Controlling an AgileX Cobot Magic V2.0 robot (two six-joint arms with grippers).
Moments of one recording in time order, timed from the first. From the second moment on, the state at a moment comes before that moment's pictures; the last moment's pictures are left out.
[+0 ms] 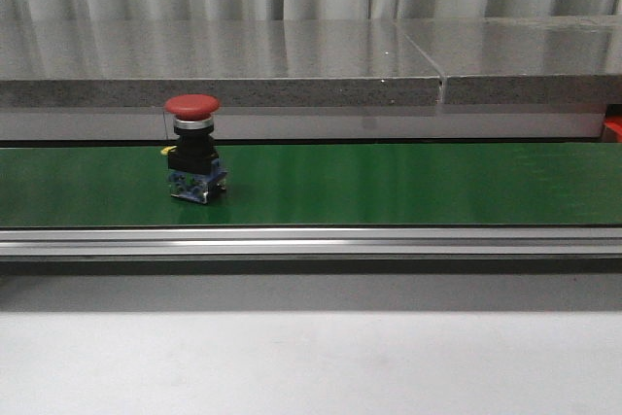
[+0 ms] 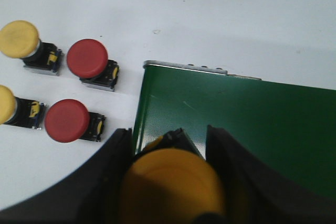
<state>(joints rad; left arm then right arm) 0.14 1.45 -1.15 -0.08 0.71 0.09 -0.04 0.68 -0.60 0.17 0.55 -0.21</state>
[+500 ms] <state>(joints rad) 0.11 1.62 -1.15 -0.06 0.69 0.09 -0.04 0.68 -0.60 0.17 0.55 -0.21</state>
